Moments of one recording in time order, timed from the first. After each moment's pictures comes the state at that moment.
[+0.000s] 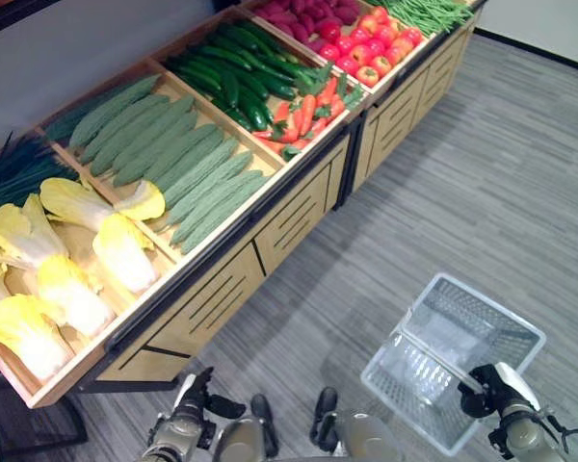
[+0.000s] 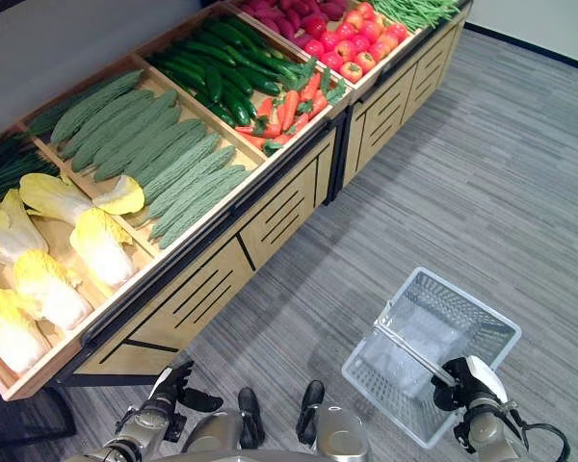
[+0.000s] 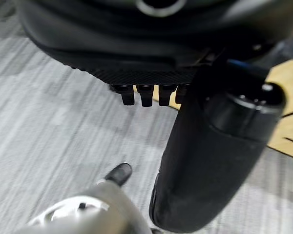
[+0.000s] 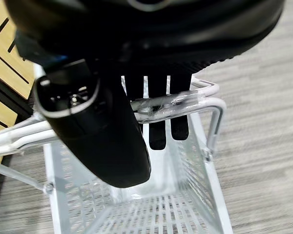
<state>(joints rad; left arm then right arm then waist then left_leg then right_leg) -0.14 0.23 -0.20 1.27 0.04 -0.11 0.15 0.04 -0.61 0.15 0.97 -0.23 -0.09 -0.18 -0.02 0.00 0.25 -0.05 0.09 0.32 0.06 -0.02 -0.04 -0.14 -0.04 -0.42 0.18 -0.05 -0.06</state>
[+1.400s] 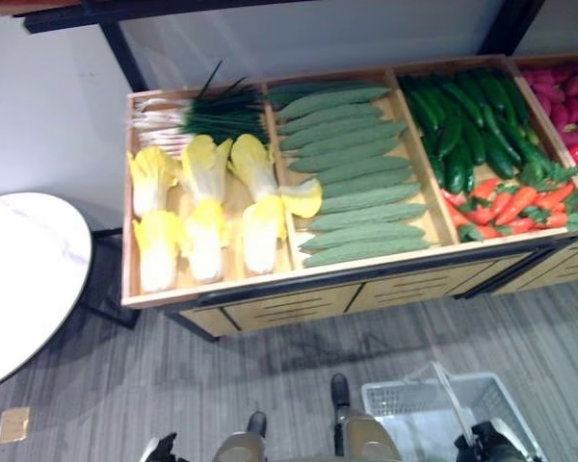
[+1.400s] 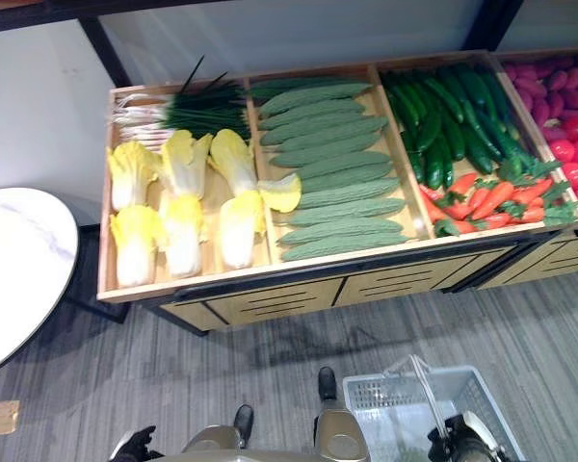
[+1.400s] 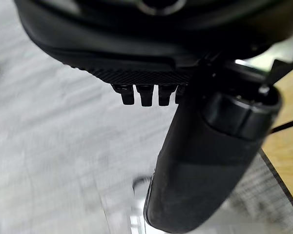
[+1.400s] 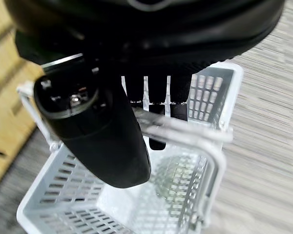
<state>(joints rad) 0.00 0.24 -0.16 1.38 0.00 -0.12 0.17 -0.05 -0.48 0.16 1.37 -0.22 -0.11 -0.18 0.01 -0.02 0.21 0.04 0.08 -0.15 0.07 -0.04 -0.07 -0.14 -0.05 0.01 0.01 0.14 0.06</state>
